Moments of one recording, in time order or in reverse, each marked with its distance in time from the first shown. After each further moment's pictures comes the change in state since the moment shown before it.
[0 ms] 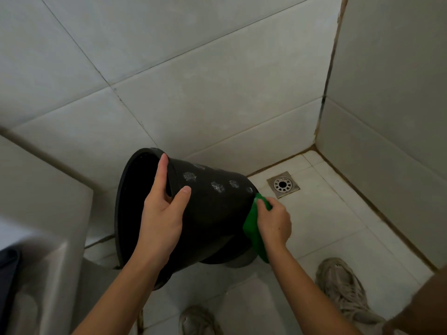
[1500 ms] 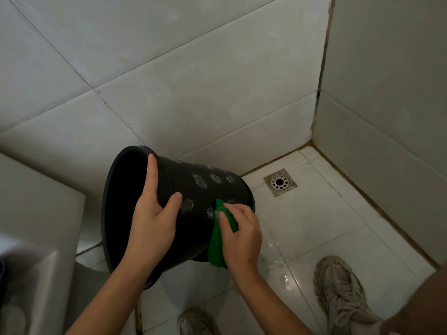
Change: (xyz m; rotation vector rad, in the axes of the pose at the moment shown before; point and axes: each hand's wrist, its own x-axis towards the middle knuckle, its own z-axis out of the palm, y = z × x) left_hand 0.002 0.003 0.012 0.184 -0.026 0.056; right_hand -0.060 -0.008 0.021 0.254 0.054 -0.481
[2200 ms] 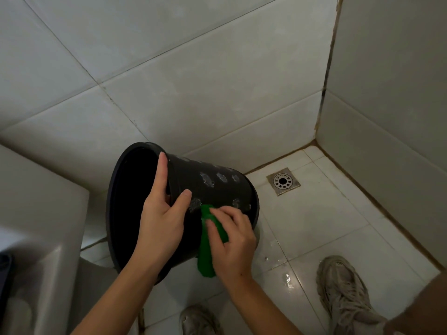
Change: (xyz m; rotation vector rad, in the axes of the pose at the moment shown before) left_hand 0.000 -0.006 0.003 -0.093 0.013 0.004; right_hand -0.017 -0.018 0.005 -0.013 0.015 -0.225
